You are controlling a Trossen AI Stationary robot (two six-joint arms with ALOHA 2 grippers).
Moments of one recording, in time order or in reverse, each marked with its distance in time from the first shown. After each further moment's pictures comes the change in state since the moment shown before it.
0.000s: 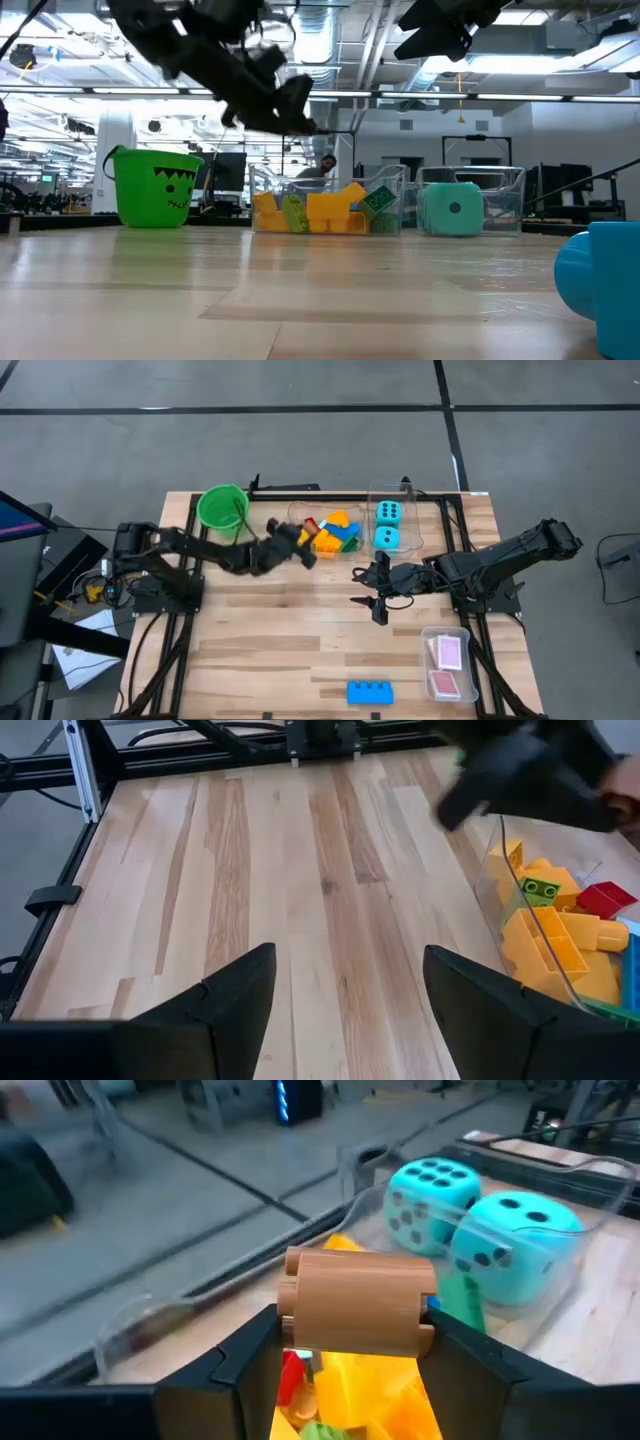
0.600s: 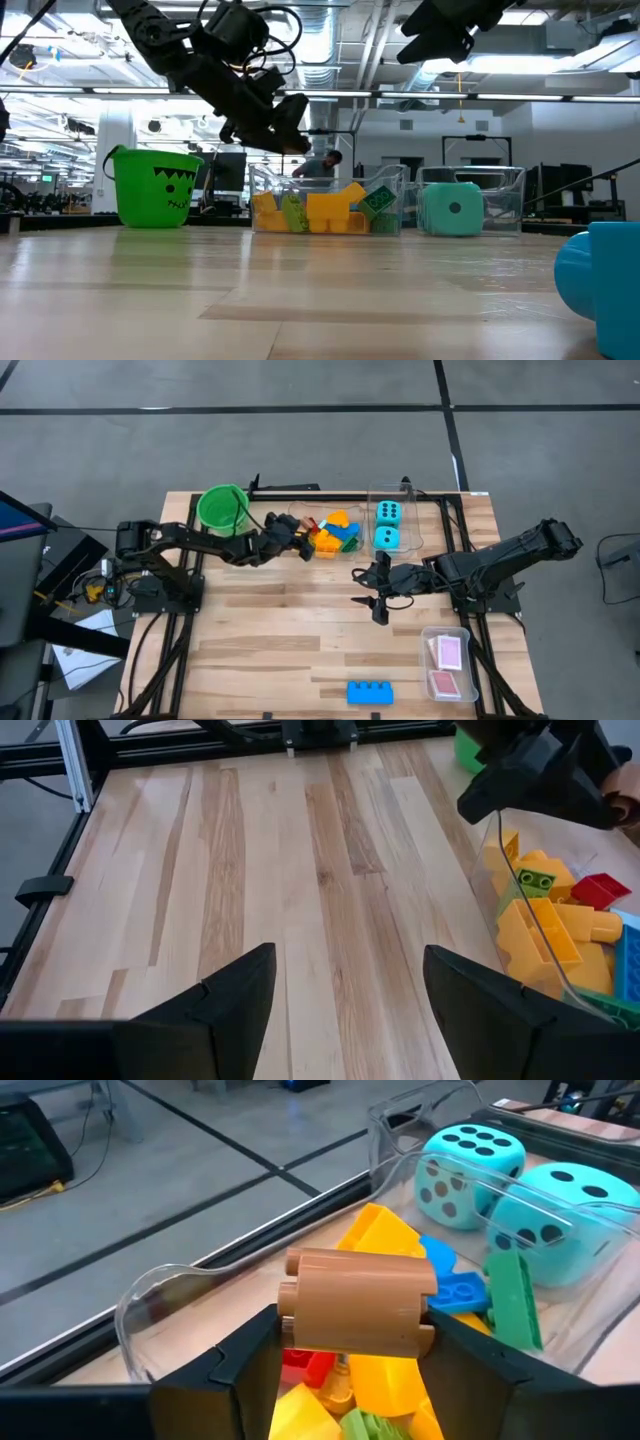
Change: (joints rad) left arm 0.111 0.012 0.000 -0.069 0.115 -0.048; right arm 0.000 0.000 0.000 -0.023 0.005 0.001
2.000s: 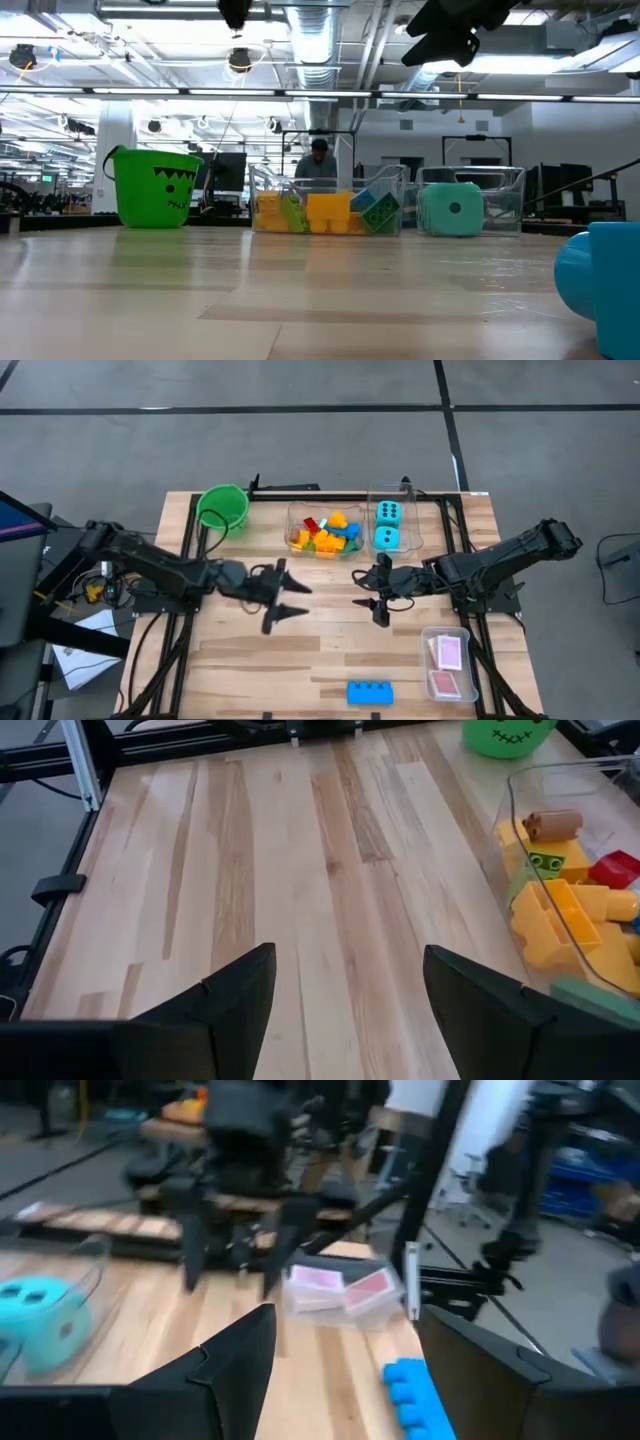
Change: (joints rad) left arm -0.478 -0.352 0.001 -0.001 0.456 0.039; right arm 0.013 0.000 0.000 -0.022 -0.006 0.054
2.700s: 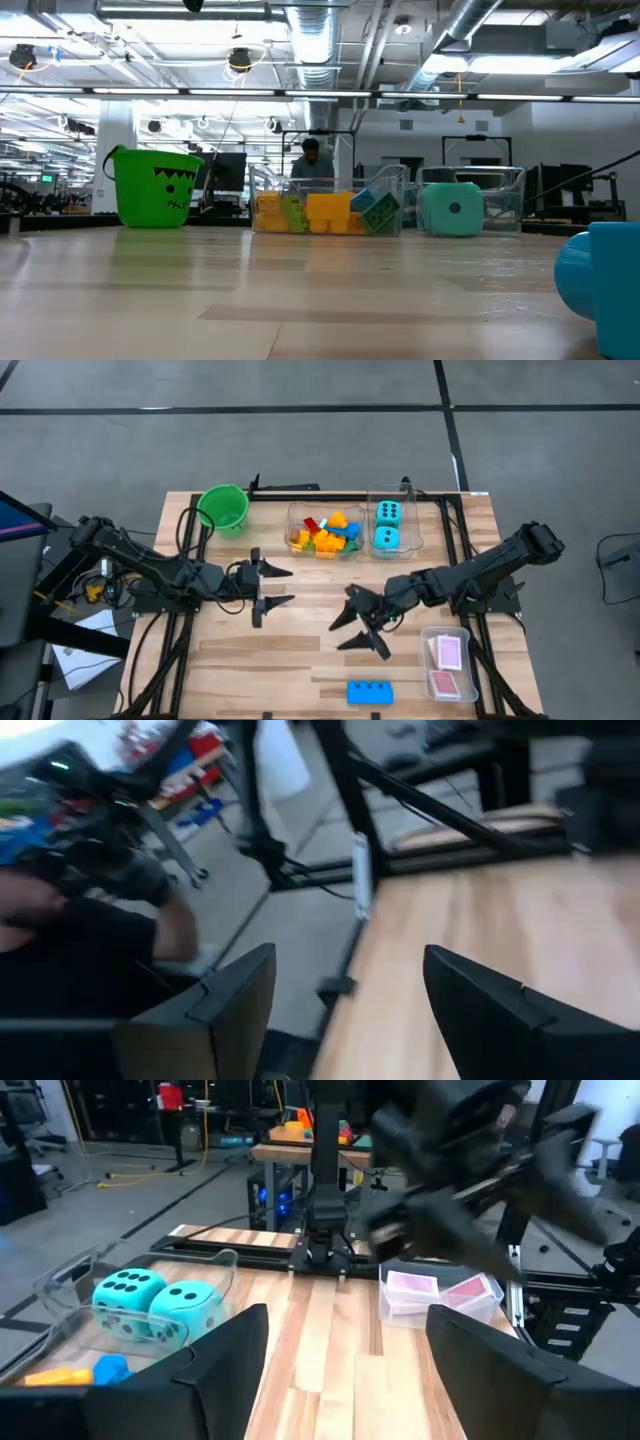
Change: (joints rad) left arm -0.114 -0.165 -0.002 -0.190 -0.374 0.095; right arm 0.091 0.189 0.112 0.480 -0.417 0.090
